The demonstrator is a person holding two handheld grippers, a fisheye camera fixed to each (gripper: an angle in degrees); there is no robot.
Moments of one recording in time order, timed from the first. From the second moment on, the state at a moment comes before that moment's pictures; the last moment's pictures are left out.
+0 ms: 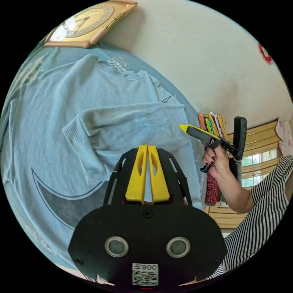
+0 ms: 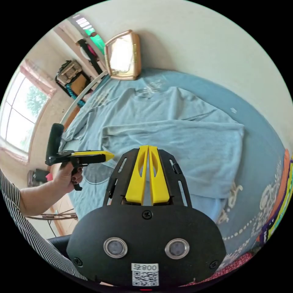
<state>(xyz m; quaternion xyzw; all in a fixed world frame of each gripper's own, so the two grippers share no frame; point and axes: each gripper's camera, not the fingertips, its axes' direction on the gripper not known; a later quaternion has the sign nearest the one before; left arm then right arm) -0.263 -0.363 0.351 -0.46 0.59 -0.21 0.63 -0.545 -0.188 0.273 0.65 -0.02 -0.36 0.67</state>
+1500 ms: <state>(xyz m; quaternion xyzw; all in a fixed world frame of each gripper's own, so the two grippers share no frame) -1.011 -0.105 0.170 -0.24 0.38 -0.73 0.51 -0.903 -0.249 0.319 0.35 -0.22 -0.62 0.66</state>
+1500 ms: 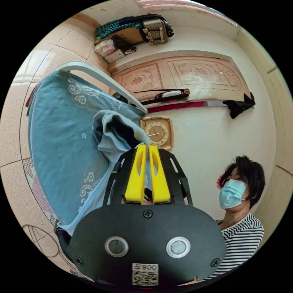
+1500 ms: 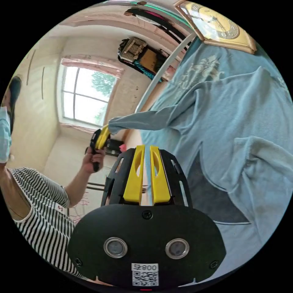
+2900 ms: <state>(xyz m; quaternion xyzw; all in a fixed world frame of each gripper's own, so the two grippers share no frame) -0.760 -0.066 0.082 -0.12 0.49 -0.81 0.30 -0.848 -0.322 0.197 0.19 -0.28 -0.62 0.70</state>
